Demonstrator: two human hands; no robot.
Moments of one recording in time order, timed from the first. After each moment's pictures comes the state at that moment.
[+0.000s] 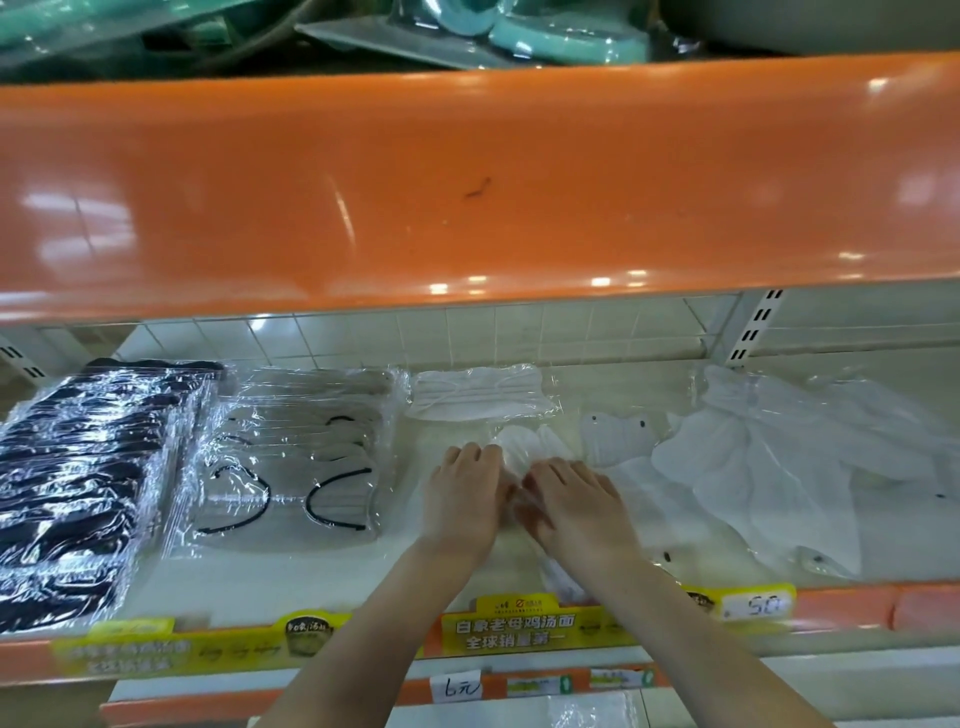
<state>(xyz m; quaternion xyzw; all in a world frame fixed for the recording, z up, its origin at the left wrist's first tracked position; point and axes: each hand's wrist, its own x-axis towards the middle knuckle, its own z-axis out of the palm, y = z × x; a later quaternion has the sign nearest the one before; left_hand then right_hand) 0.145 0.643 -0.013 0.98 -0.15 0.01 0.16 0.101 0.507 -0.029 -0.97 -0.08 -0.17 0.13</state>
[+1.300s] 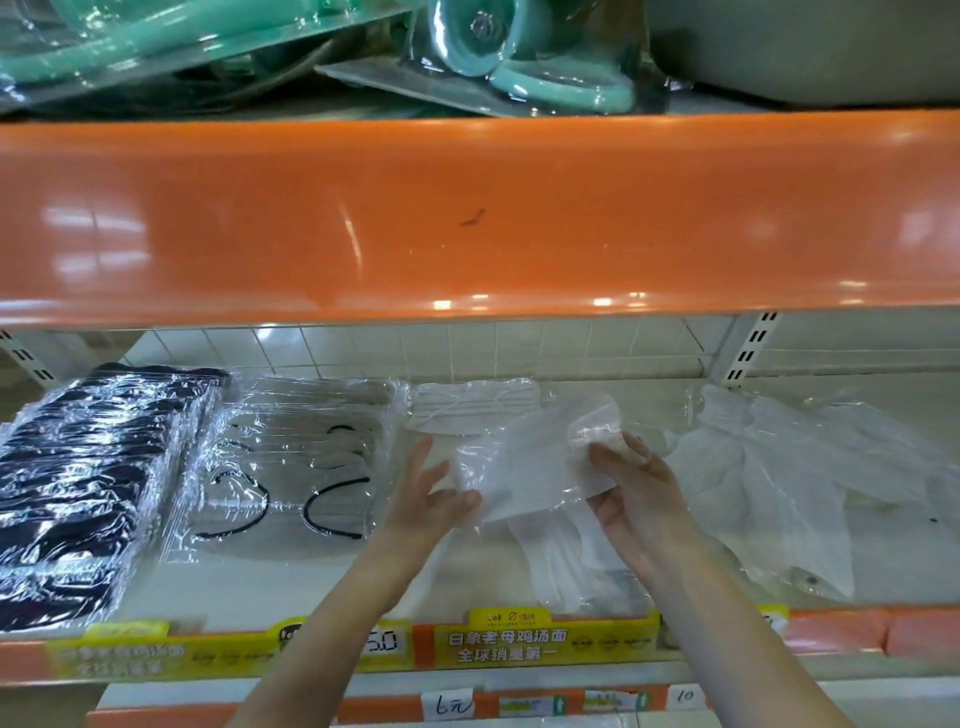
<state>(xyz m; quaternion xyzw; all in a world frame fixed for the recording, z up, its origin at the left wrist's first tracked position) 0.121 0.684 0.007 0.68 -0.02 -0.12 0.72 0.101 0.480 0.033 -0.42 0.15 -0.05 0.89</state>
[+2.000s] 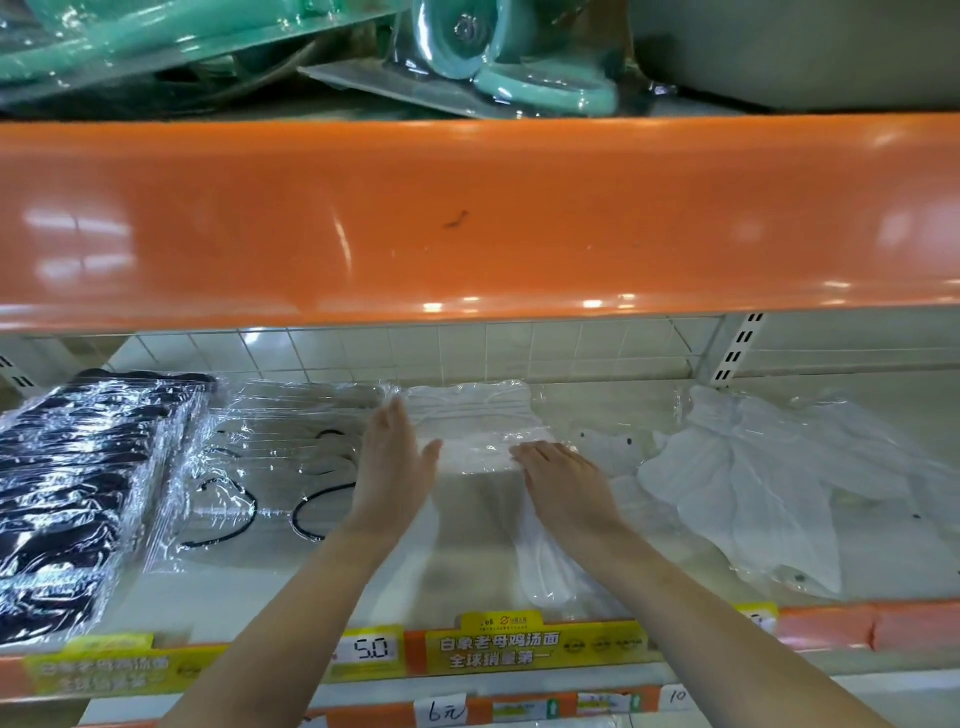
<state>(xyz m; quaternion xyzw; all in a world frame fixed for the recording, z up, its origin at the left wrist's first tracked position) 0.188 0.688 -0.005 0.95 -0.06 0.12 0.29 0.144 0.493 -0.026 -0.98 -0.09 -0.15 0.13</state>
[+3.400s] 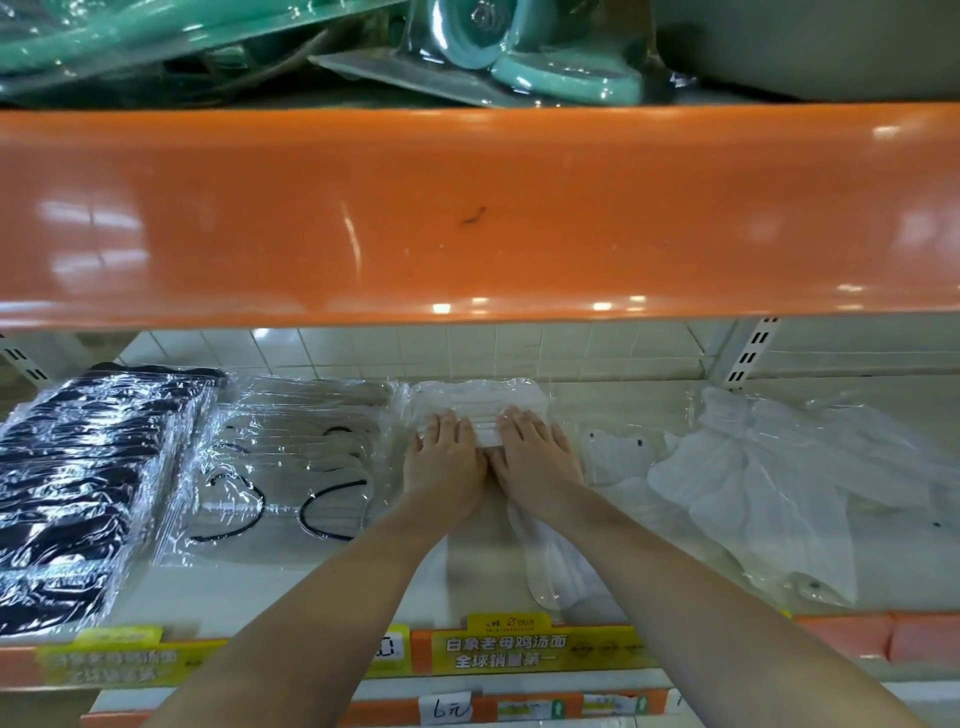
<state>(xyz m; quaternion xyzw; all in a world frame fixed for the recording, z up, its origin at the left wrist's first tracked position) 0.200 0.647 -0.024 0.99 -0.11 -0.04 0.02 0.190 0.518 -0.033 -0.99 -0.05 0.00 0.11</state>
